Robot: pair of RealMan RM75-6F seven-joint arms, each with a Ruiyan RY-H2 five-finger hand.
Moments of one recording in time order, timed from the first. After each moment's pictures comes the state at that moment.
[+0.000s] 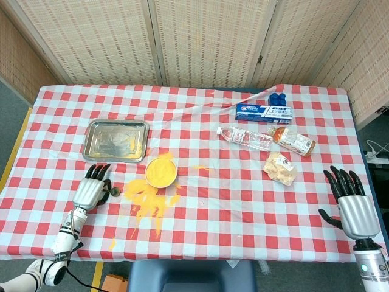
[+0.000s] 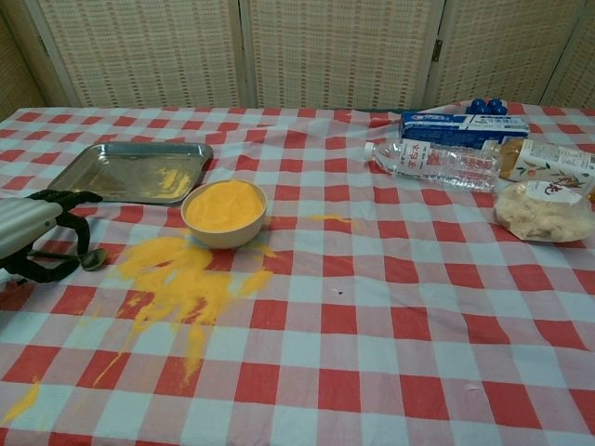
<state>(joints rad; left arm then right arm) -0.48 -1.72 -0.07 -0.85 1.43 1.10 0.00 0.09 -1.19 0.06 -1.54 -1.54 1.50 -0.09</state>
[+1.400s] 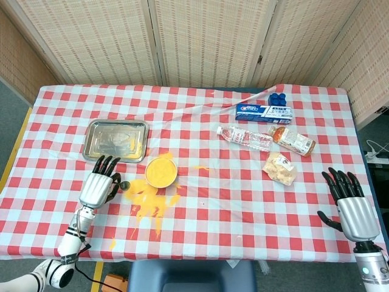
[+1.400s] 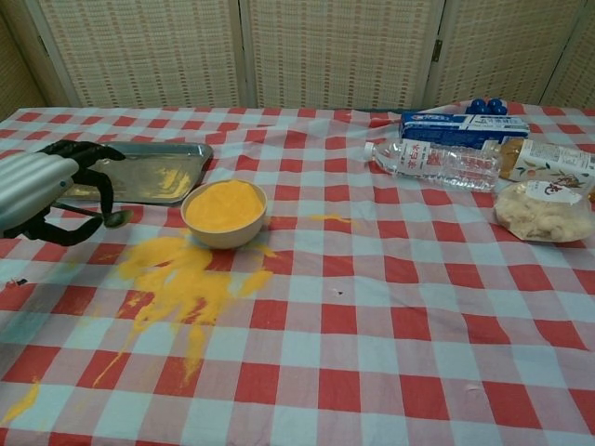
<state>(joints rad) -0.49 -1.68 -0.11 -1.06 1.48 1.26 0.17 0.08 -1.17 0.04 -1.56 -1.57 1.51 -0.06</state>
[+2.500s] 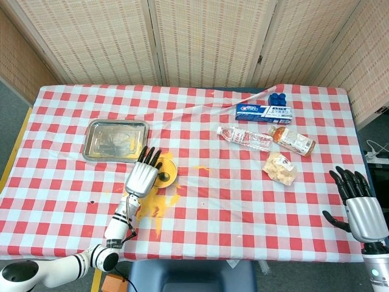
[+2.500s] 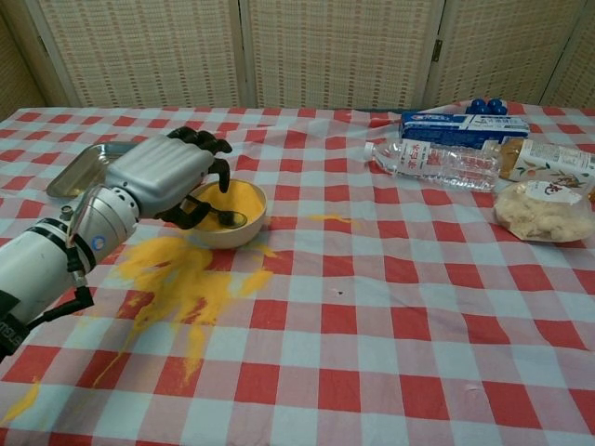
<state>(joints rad) -0.71 -1.86 -0.24 -1.15 1.27 1.12 0.69 0.07 -1.13 0.04 -1.57 -1.57 1.52 0.01</state>
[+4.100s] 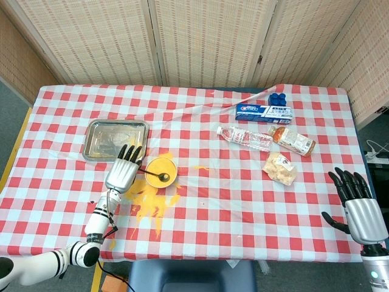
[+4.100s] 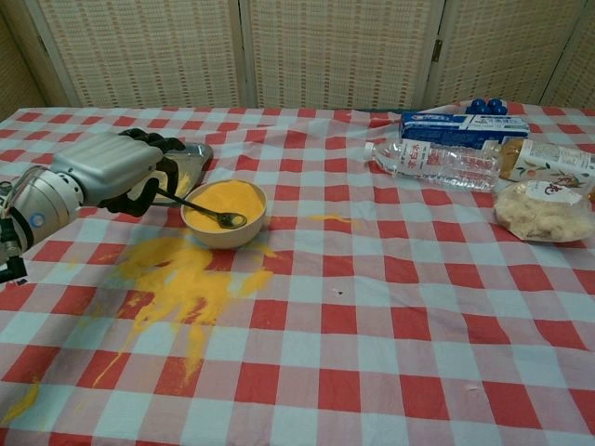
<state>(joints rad) -0.71 -1.67 -0.19 -1.27 1.12 1.07 0.68 0.07 -1.13 0.04 -1.57 -1.59 1.54 0.00</state>
